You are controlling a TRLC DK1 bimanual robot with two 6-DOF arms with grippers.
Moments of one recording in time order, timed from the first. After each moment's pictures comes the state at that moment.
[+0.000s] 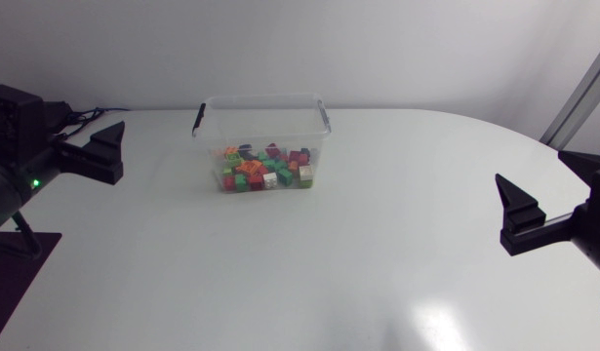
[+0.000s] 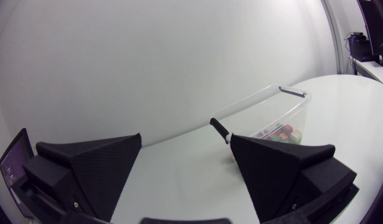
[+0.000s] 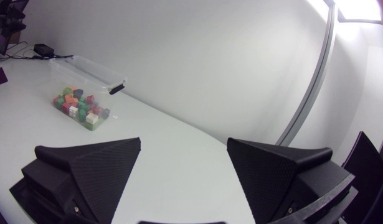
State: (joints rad) left arm -0.11 0.84 0.57 0.14 -0.08 0.37; right arm 0.09 0.42 0.41 -0.15 0.07 -0.42
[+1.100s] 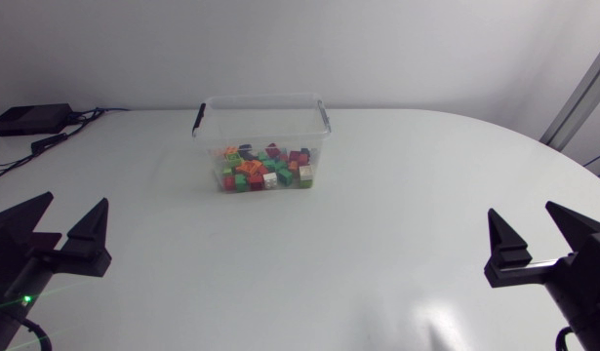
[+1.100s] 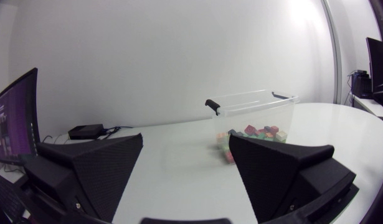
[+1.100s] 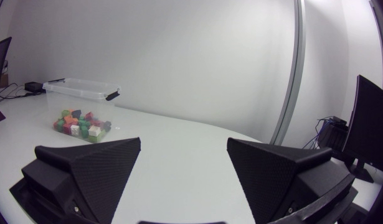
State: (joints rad) left arm -0.02 0.21 0.14 0.02 -0.02 0.14; right arm 0.02 0.10 0.11 -0.08 0.04 -0.16
